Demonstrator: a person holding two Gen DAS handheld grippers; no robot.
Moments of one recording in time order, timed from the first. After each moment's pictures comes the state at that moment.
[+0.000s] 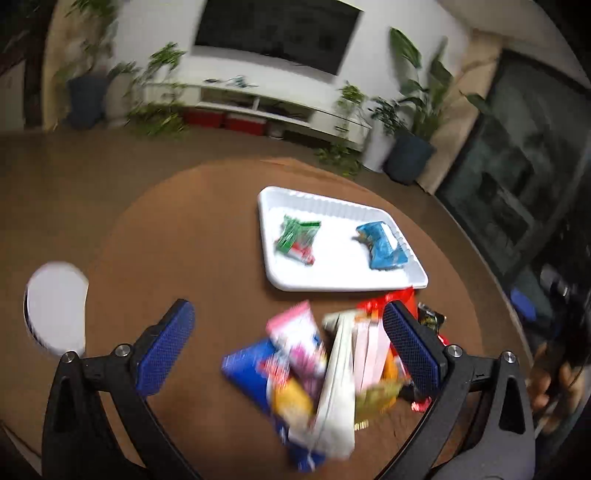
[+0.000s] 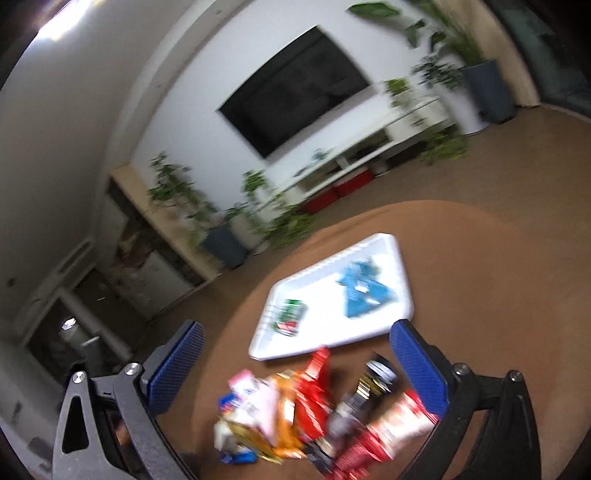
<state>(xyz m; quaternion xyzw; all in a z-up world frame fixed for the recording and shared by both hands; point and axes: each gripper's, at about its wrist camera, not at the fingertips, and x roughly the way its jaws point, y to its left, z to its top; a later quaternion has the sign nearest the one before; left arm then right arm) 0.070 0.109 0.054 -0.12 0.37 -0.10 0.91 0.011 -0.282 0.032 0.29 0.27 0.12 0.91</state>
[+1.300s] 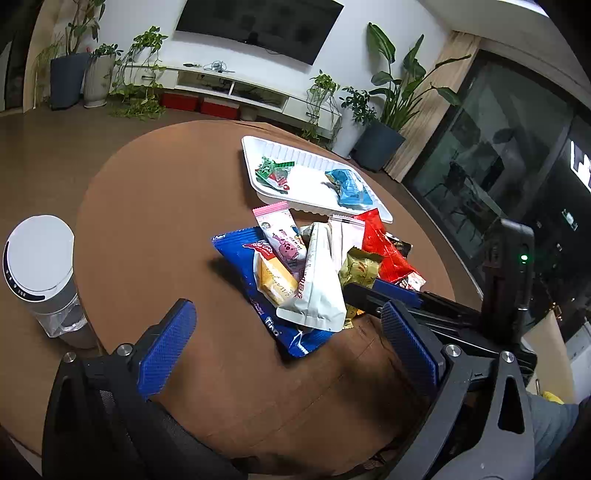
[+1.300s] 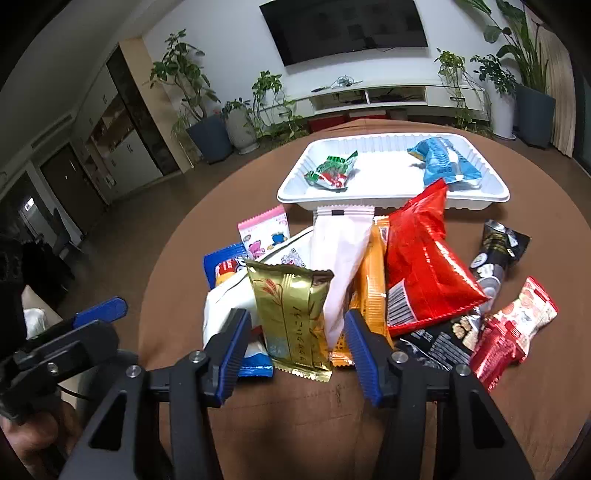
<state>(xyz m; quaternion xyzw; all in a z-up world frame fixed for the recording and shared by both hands) -0.022 0.113 0.004 -0.15 0.39 -0.16 0.90 0.014 -0.087 -0.051 0.09 0.41 0.16 0.90</state>
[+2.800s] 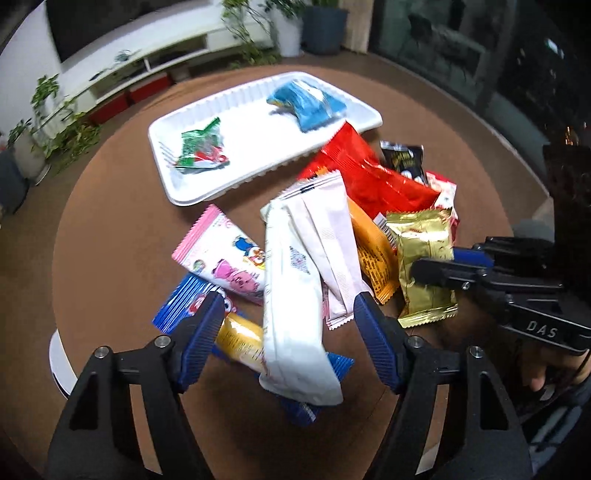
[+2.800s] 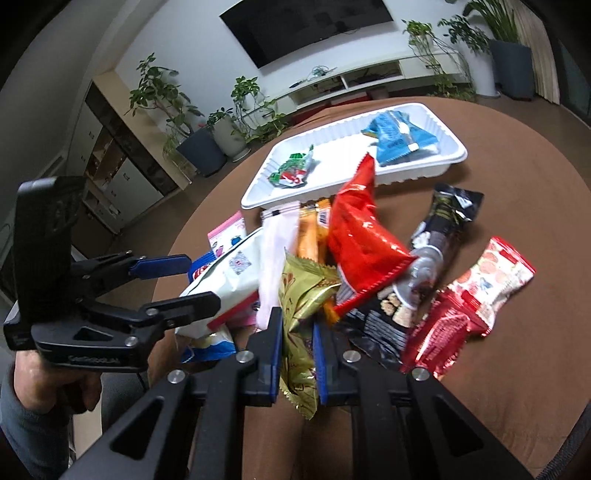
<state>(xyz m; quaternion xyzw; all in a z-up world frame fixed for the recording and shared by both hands) 0.096 0.001 -0.014 0.15 0.51 -0.24 0.81 0.002 -0.156 -0.055 0.19 0.42 0.15 0.88</state>
